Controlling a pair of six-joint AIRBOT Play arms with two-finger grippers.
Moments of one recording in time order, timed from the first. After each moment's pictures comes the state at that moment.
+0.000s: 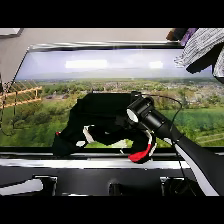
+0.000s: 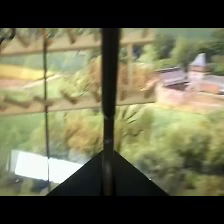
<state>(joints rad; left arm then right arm) 0.52 -1.42 1.57 1.34 -1.11 -1.10 0.70 -1.32 1.22 -1.63 1.32 2.42</state>
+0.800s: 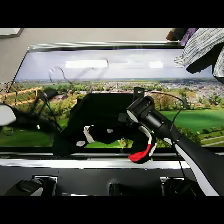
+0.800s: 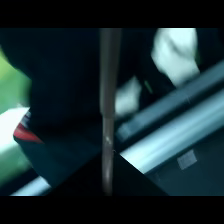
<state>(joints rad) -0.30 -0.89 0.99 1.36 -1.48 -1.27 0.70 -1.32 1.22 -1.78 1.29 2.48</state>
